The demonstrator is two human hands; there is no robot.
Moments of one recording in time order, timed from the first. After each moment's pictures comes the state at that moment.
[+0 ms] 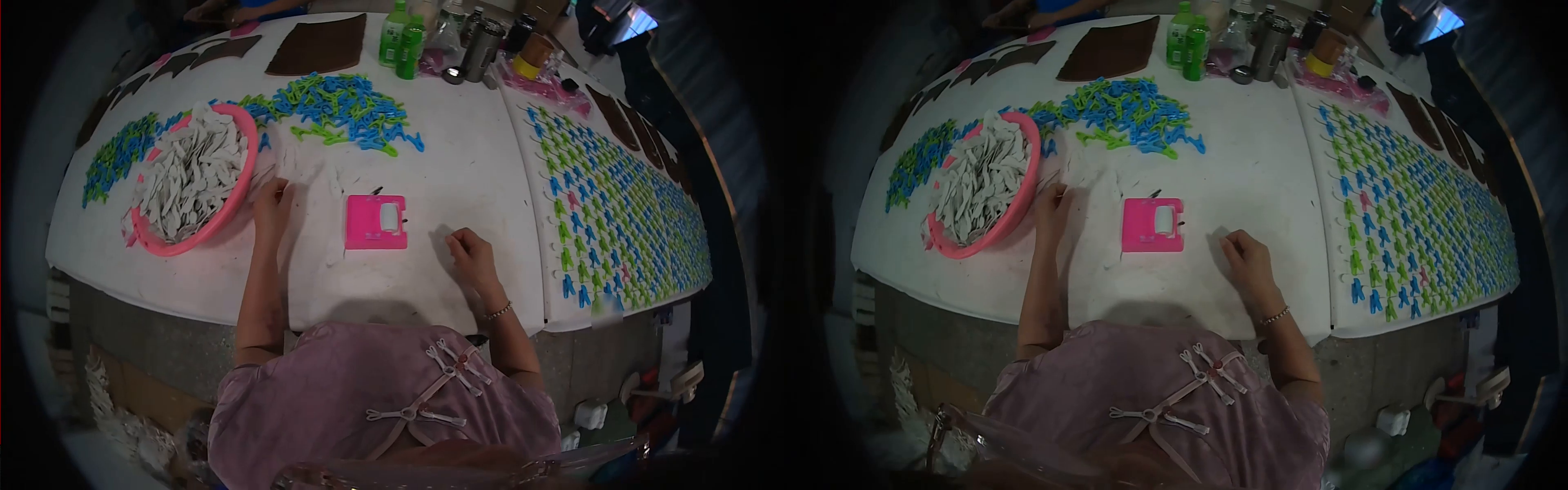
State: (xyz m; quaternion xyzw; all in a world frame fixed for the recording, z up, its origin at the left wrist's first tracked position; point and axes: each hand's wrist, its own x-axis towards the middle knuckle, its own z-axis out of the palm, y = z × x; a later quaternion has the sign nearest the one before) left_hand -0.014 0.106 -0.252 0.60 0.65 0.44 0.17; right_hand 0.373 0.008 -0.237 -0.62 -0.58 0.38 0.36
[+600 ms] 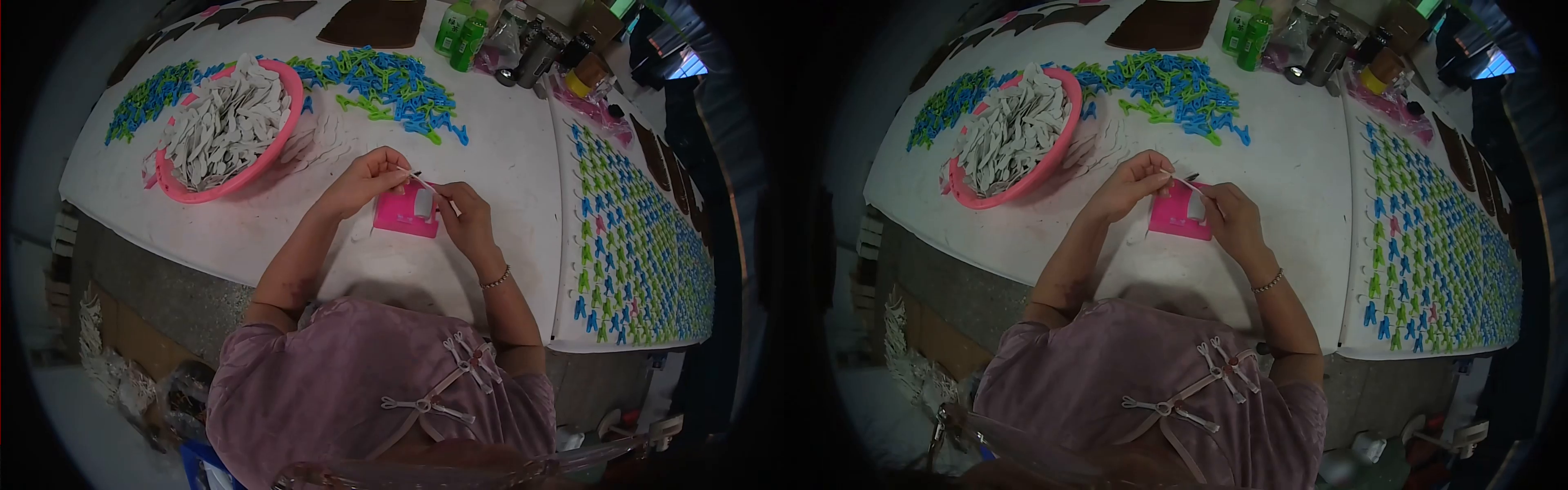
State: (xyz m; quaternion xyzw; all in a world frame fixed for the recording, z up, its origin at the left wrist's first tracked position) left_hand 0.073 0.083 -0.189 0.51 0.31 0.44 0.67; right_hand 0.296 0.059 -0.187 -0.42 -0.80 0.18 0.39
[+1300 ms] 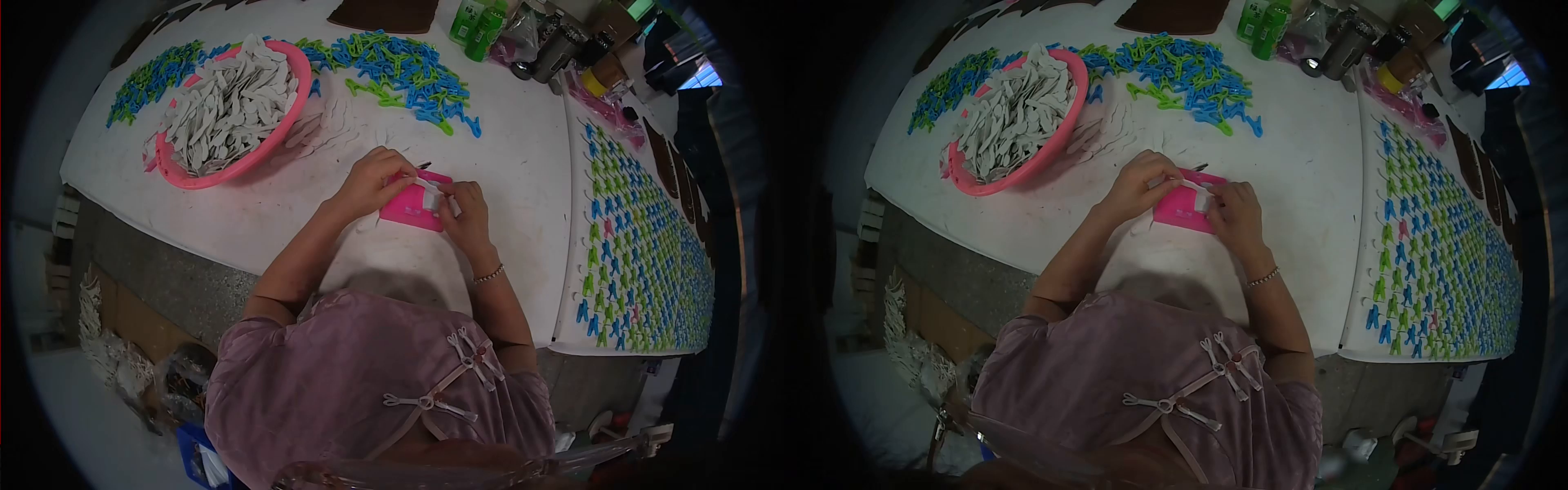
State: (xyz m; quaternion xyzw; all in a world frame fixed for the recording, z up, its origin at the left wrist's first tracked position) left_hand 0.072 0.080 -0.209 0.79 0.37 0.46 0.20; right_hand 0.295 0.071 -0.230 -0.41 -0.80 0.13 0.42
